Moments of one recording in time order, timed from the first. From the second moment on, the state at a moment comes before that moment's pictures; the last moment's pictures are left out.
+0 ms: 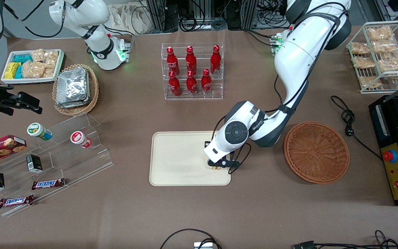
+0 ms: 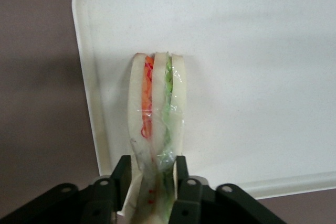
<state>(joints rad) -0.32 0.84 -0.40 -1.33 0.13 2.09 -0.62</state>
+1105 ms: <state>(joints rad) 0.06 0.12 -0.39 -1.87 0.12 1.88 -0.38</state>
